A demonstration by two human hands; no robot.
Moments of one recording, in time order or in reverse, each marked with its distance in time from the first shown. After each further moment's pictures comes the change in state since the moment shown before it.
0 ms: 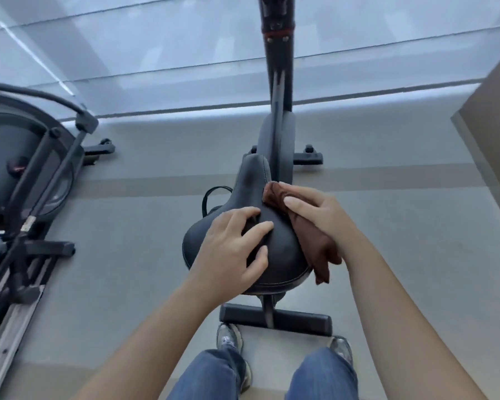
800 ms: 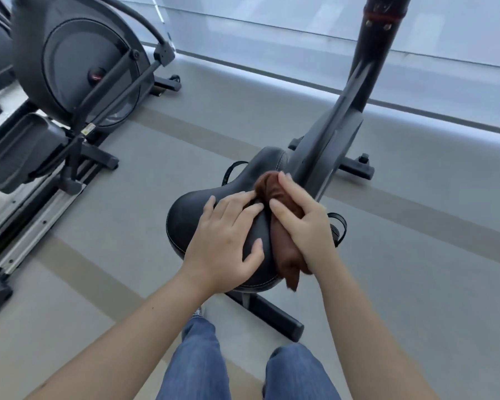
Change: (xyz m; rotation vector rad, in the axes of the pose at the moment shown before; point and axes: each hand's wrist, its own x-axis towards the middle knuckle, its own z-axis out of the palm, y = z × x) left_hand 0.018 0.041 0.026 0.083 0.123 -0.392; right_hand 0.034 0.013 -0.004 -0.102 -0.150 -0.166
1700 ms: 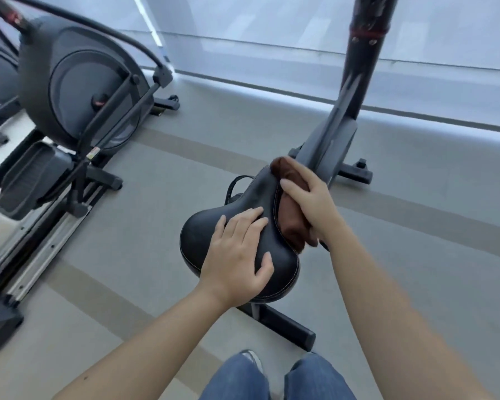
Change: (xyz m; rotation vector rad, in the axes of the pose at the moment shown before) left_hand -0.001 0.002 0.000 -0.003 0.004 -0.001; right_hand 0.052 -0.013 -0.012 0.058 -0.009 0.064
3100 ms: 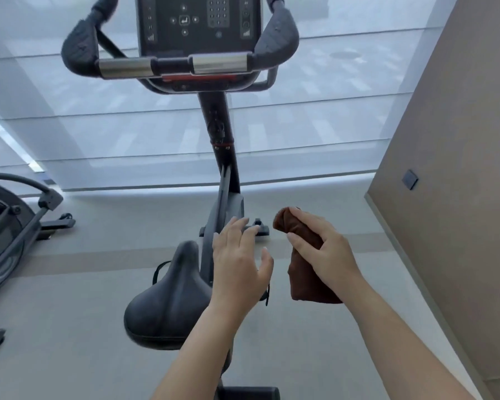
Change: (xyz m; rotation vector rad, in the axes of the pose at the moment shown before) left_hand 0.018 0.158 -0.083 -0.353 0.284 0.284; right_hand -0.208 -0.157 -0.096 -0.375 0.518 -0.187
